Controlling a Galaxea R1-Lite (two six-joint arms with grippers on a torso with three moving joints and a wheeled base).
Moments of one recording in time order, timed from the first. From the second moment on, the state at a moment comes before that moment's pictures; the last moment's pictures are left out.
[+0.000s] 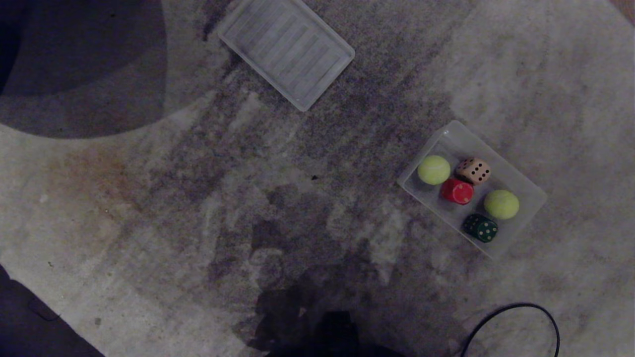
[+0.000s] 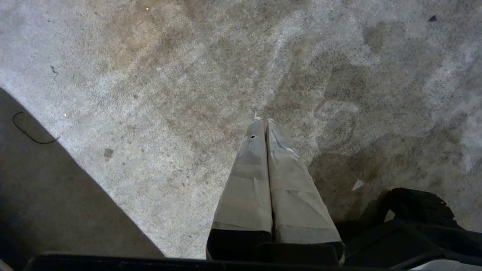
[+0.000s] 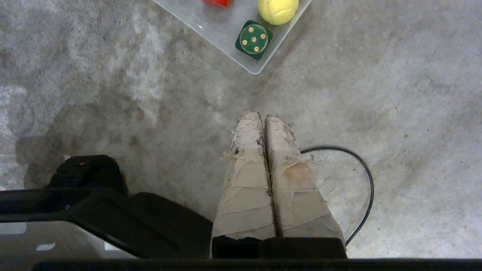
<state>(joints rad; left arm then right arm) 0.00 0.00 0.00 -0.01 0.07 -0.13 0.01 0.00 0.00 -0.02 0.00 0.04</state>
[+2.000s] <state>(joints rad) 0.00 0.00 0.00 -0.01 0.07 -0.13 0.01 0.00 0.00 -0.02 0.00 0.02</state>
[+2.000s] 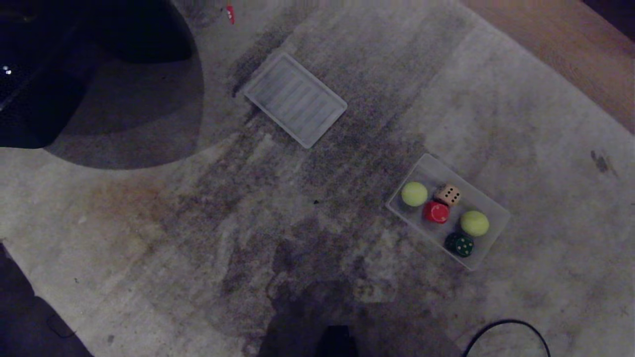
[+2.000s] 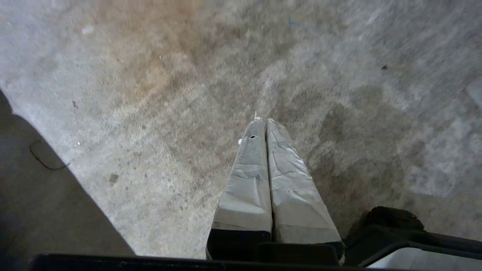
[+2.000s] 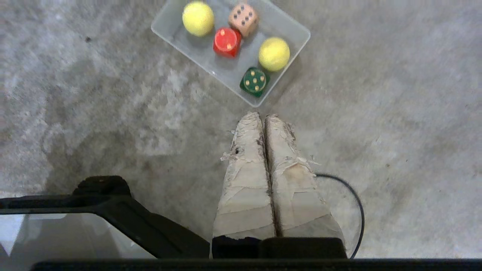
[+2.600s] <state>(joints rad) 0.00 0.00 0.00 -0.01 0.07 -0.13 0.01 0.00 0.00 -0.02 0.00 0.02</state>
